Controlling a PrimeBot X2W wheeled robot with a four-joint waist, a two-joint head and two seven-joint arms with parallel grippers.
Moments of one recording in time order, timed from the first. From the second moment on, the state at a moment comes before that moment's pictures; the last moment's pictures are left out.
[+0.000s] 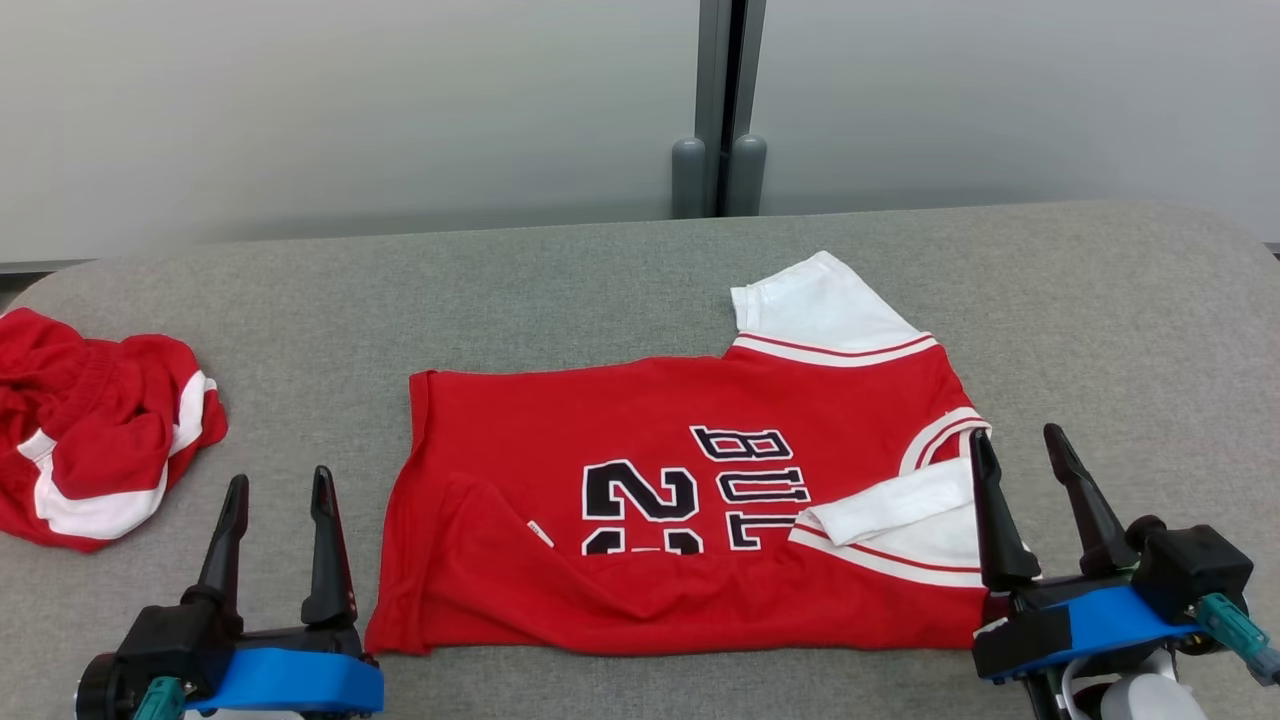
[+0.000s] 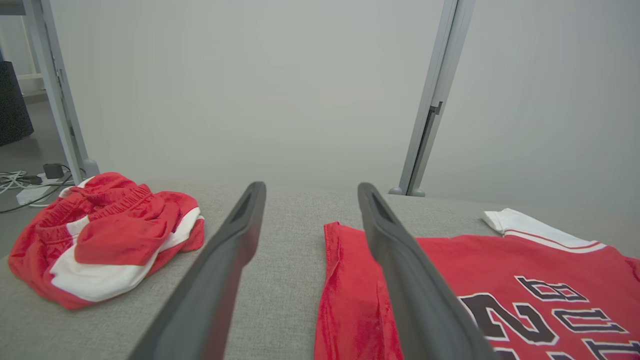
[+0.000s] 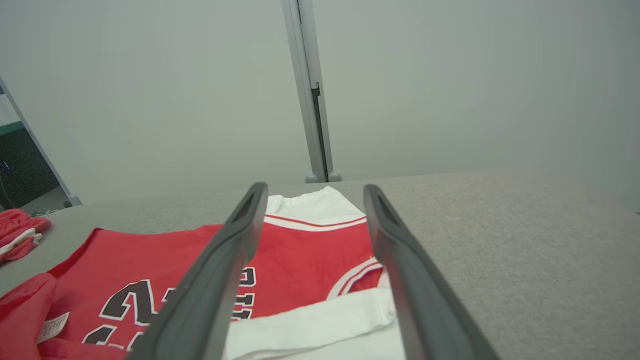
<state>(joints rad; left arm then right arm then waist) 0.00 0.07 0.03 0.17 -0.18 -0.10 -0.26 -0.10 -0.05 -0.01 0.19 0.20 0.13 -0.24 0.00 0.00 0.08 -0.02</state>
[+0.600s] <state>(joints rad) -0.11 0.10 0.06 0.24 -0.11 -0.11 -0.26 -0.21 -0.05 0.00 0.28 0.18 0.13 -0.26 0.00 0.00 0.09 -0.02</state>
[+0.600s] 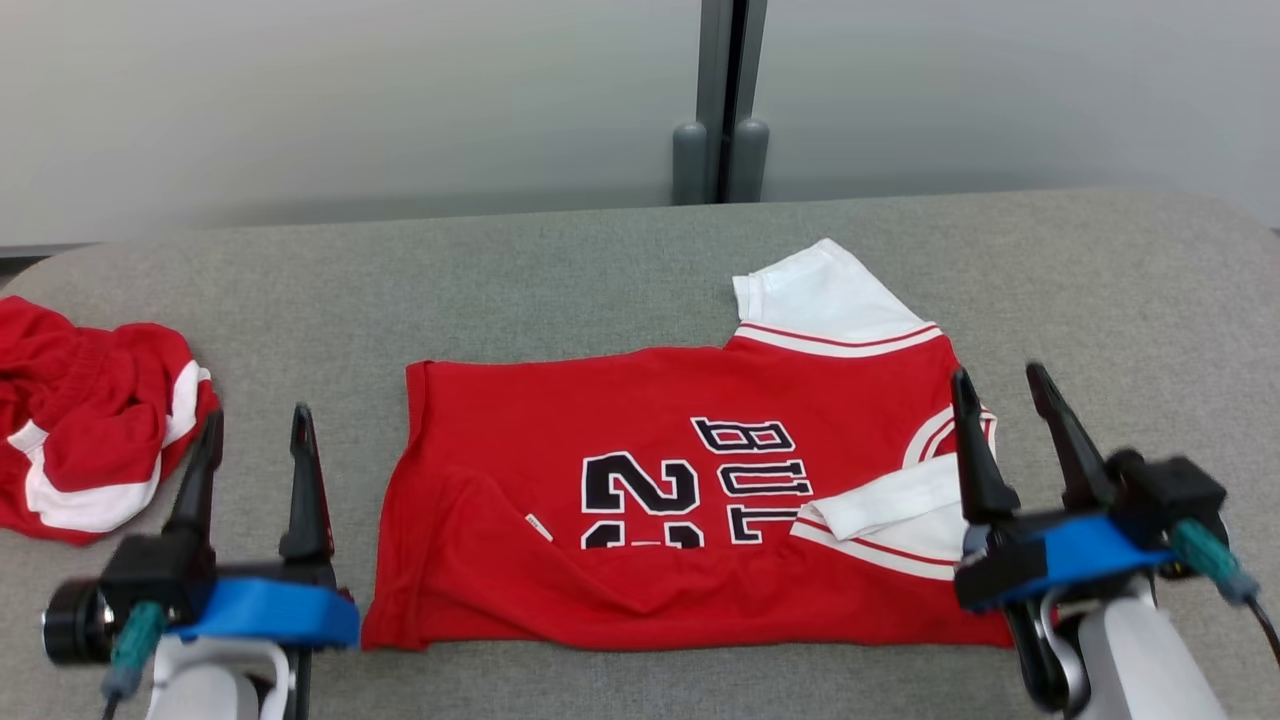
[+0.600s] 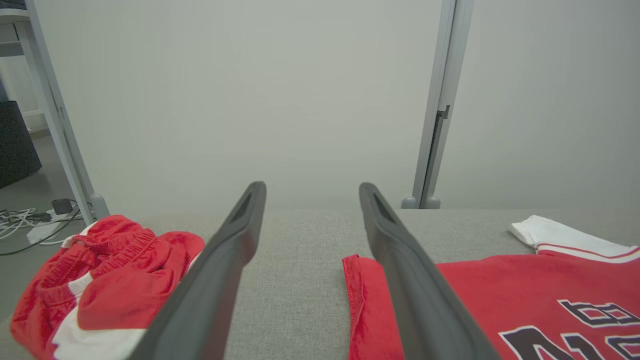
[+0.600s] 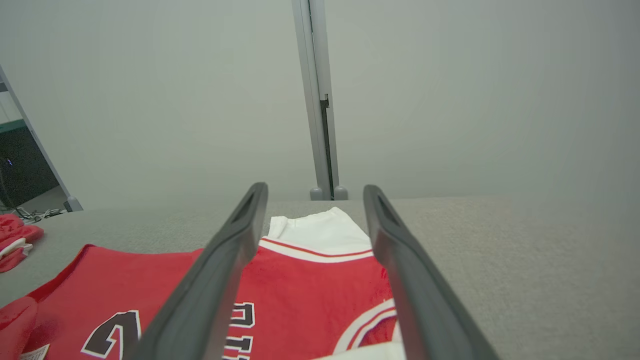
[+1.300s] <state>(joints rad) -0.72 0.21 -0.23 0.70 -0.26 -0.13 -0.14 -0.83 -0.11 0.05 0.71 0.05 0.13 -0.14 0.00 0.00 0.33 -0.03</state>
